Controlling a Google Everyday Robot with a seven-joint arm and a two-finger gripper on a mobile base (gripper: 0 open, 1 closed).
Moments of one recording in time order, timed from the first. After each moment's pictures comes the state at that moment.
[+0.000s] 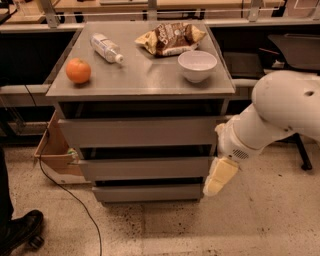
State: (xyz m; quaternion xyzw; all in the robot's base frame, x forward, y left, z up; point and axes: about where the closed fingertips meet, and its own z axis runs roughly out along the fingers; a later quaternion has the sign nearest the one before) arm 0.471 -0.143 0.772 -0.58 0.79 0.06 0.19
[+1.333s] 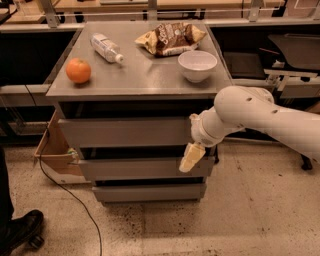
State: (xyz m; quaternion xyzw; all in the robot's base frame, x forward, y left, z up) arm 0.587 -0.094 0.702 -0.61 0.75 0.04 0.26
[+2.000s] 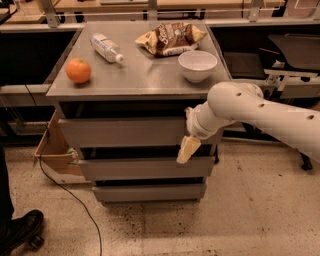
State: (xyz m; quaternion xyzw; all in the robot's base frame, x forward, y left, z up) arm 0.627 -0.084 0.695 -0.63 0.73 0.03 0.27
